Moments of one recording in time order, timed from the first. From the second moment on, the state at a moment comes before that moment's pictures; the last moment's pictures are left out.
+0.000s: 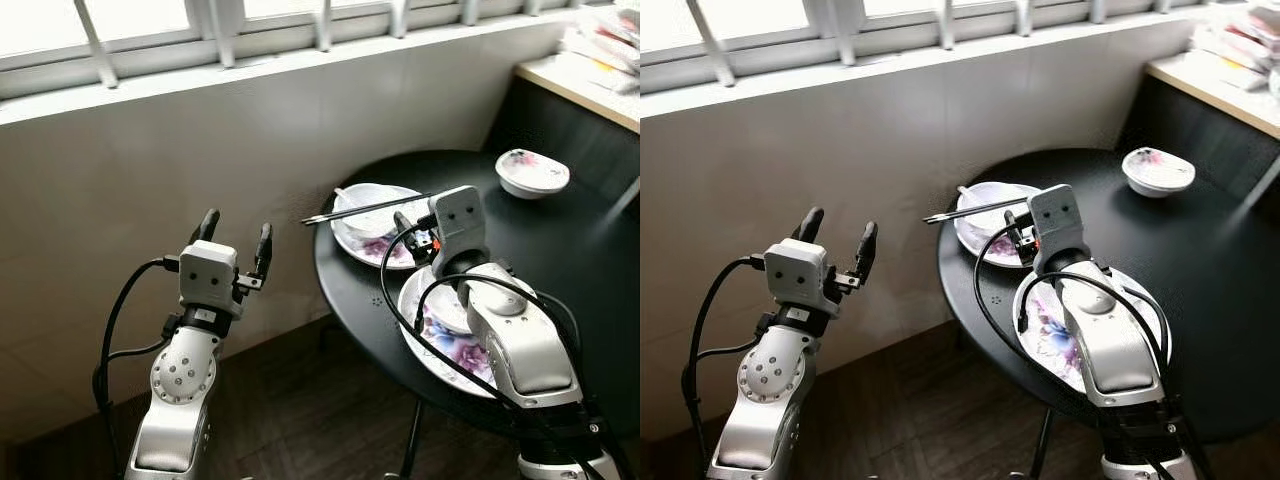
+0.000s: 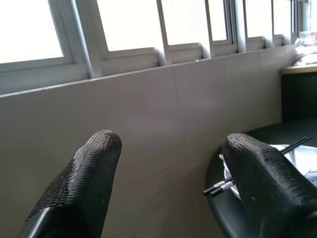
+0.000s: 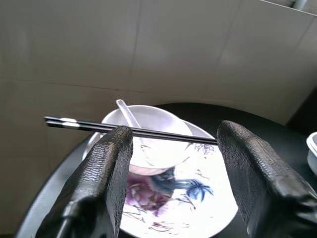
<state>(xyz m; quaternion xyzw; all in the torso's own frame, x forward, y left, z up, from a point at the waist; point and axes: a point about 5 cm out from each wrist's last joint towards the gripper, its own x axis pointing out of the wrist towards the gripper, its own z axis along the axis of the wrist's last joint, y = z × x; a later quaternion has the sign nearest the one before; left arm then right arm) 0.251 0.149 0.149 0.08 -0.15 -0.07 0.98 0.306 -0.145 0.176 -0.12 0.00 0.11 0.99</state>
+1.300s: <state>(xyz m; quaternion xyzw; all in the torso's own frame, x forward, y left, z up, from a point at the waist) 0.251 0.156 0.147 0.10 -0.14 -0.08 0.98 0.301 -0.130 0.162 -0.11 0.01 0.12 0.99</state>
